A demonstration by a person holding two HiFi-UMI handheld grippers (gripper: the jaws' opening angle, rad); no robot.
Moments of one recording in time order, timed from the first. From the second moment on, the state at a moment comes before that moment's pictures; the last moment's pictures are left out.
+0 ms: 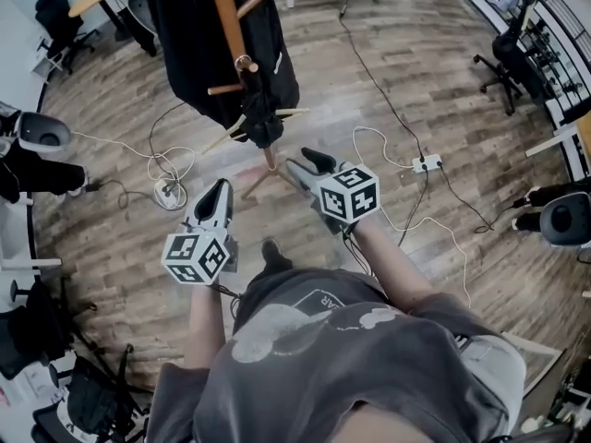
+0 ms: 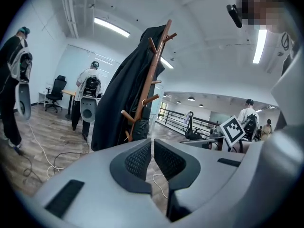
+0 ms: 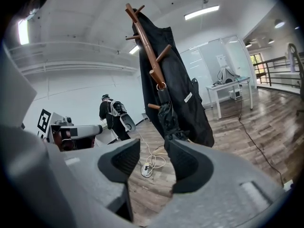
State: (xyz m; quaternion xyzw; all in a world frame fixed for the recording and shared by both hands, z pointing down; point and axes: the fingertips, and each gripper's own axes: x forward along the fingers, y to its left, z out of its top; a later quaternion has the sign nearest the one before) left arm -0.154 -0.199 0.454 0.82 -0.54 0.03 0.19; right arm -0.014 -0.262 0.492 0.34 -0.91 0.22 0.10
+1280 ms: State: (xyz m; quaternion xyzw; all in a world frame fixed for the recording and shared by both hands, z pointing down) left arm -0.249 -0.327 0.478 0.84 -0.50 0.03 0.22; right arm -0.115 -0.412 0.522 0.42 -0.88 0.18 0.14
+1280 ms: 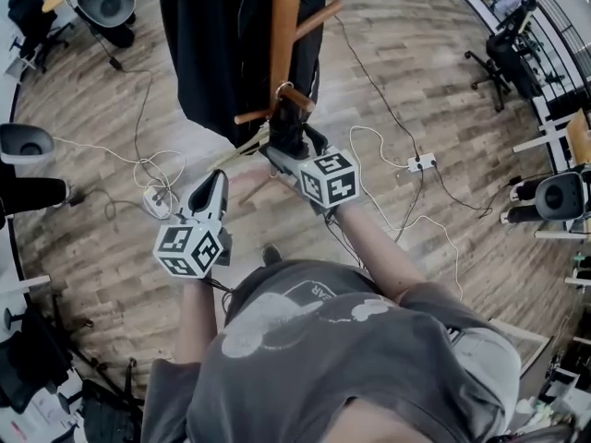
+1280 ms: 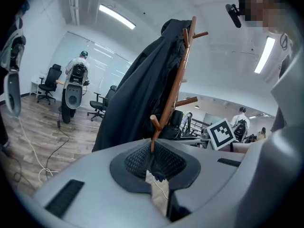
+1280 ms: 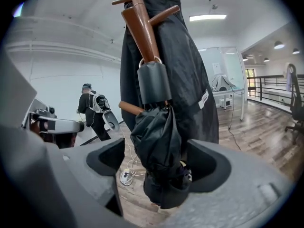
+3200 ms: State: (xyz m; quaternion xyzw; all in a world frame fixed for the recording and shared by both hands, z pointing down) left arm -0.261 -0.324 0.473 0.84 -0.49 0.04 0.21; right arm -0.117 -0.435 0.518 0.47 -0.85 0.16 0.17
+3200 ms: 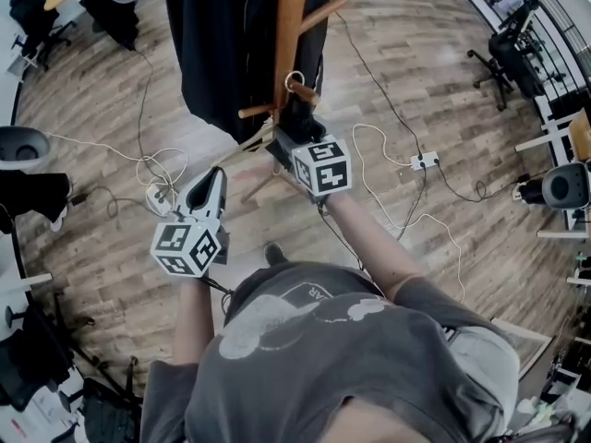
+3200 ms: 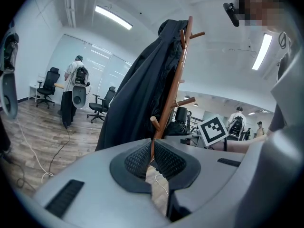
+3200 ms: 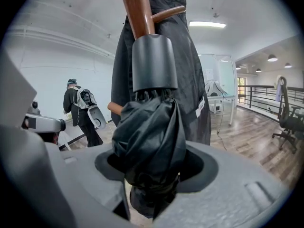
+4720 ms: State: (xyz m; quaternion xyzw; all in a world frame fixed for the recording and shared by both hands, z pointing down) left arm -0.194 -0.245 0.442 0.84 -0.51 0.02 0.18; right arm -0.074 -0.336 0.469 0.42 -0.88 0.15 0.13
